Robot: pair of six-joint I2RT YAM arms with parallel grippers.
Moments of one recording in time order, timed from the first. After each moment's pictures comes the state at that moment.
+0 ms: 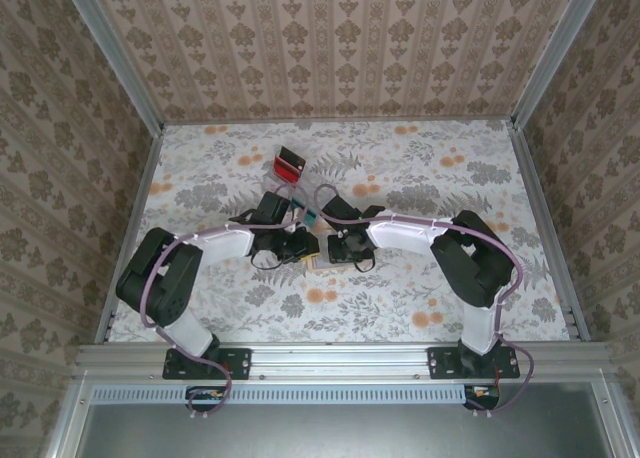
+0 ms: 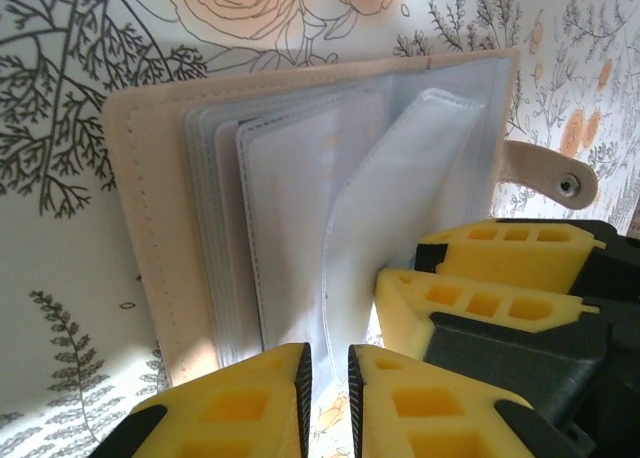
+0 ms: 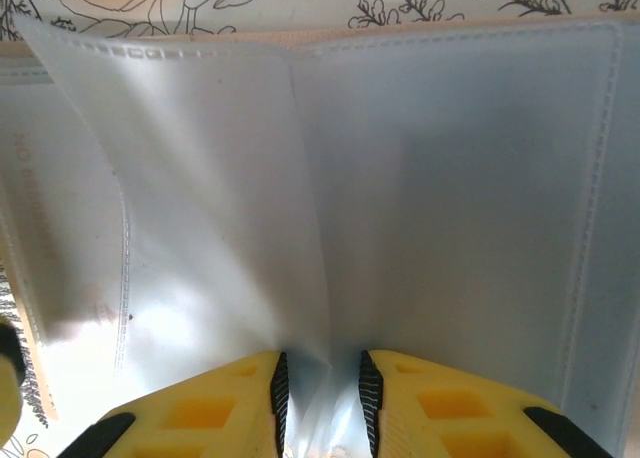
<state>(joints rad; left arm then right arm) -0.58 1.64 0.80 -0.19 0.56 -0.77 0.75 1.88 1.18 -0.55 -0.02 0.68</state>
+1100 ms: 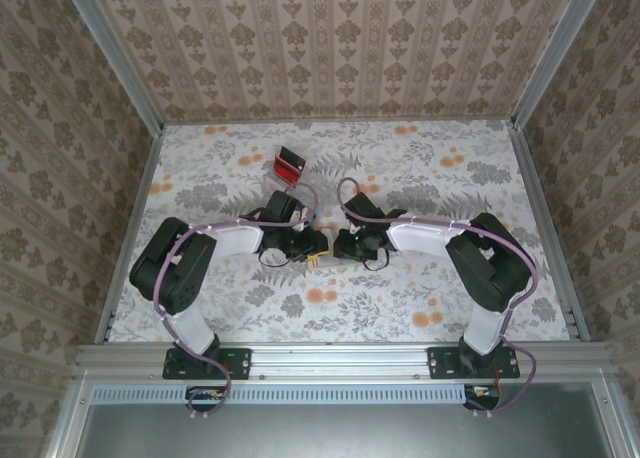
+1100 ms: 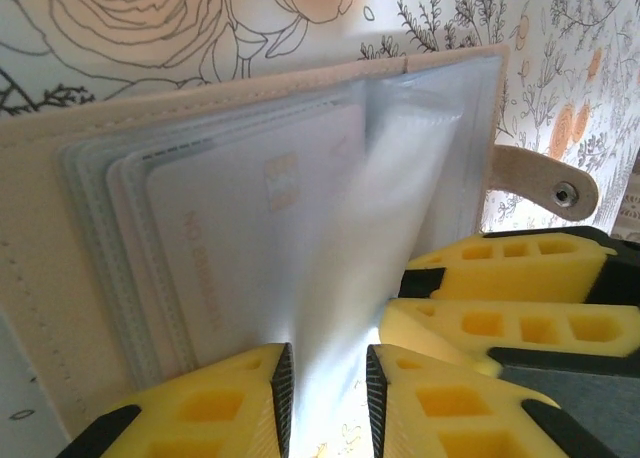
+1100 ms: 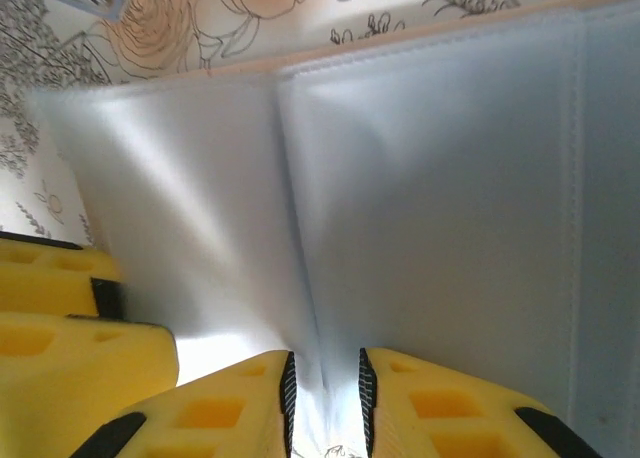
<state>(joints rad) -0.60 1.73 0.84 -0.11 0.61 -0.78 0.65 1.78 1.02 -0.33 -0.22 0.77</state>
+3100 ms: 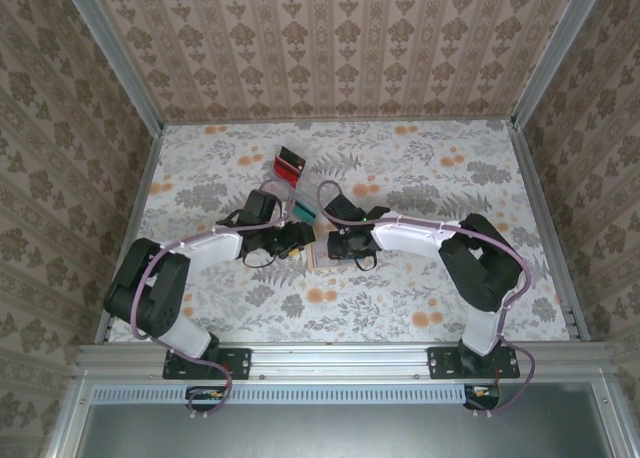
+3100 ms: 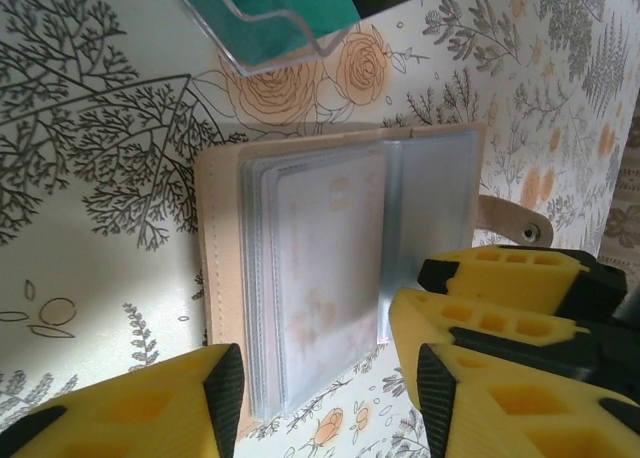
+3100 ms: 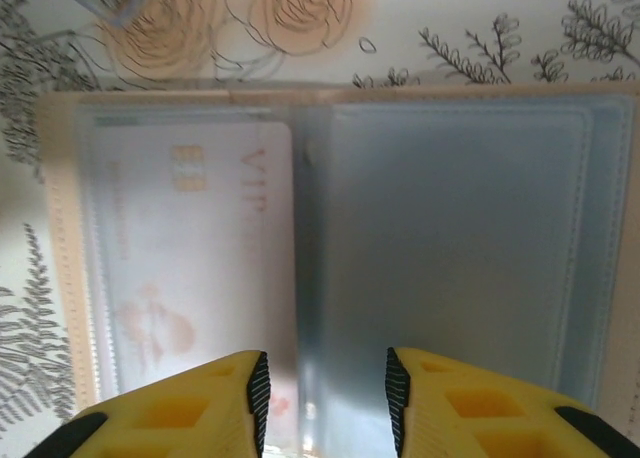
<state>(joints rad) -0.52 1.55 0.74 -0.12 0.55 -0.81 0.75 1.84 1.15 -0.51 0.03 0.68</state>
